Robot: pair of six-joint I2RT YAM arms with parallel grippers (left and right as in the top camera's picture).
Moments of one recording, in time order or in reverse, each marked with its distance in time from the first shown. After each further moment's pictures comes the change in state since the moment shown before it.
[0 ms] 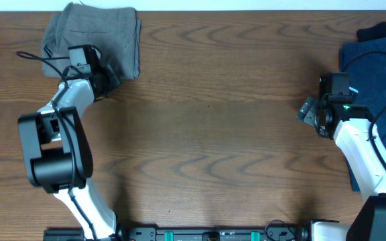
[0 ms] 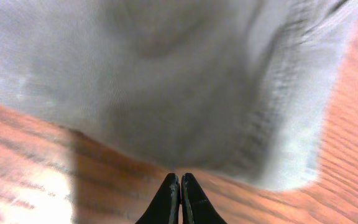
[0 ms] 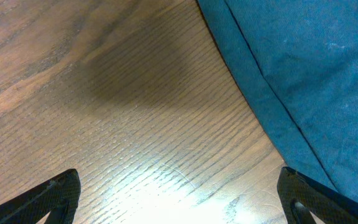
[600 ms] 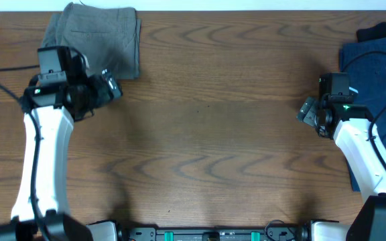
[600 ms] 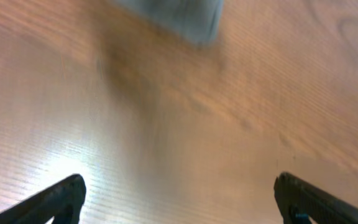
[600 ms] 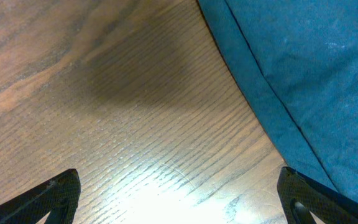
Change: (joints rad) left arm 0.000 -0.554 -0.001 -0.666 0.059 0.006; right arm 0.000 0.000 0.000 0.000 0.000 0.000
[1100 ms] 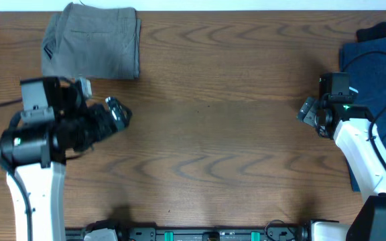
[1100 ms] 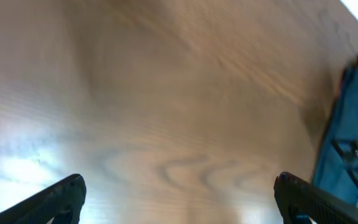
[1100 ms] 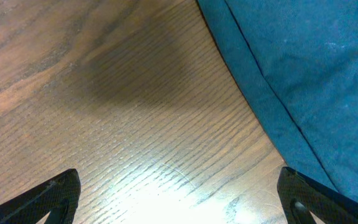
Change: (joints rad) left arm 0.000 -0.317 0.000 -0.344 0.208 0.002; right arm 0.000 0.000 0.000 -0.001 0.000 0.000
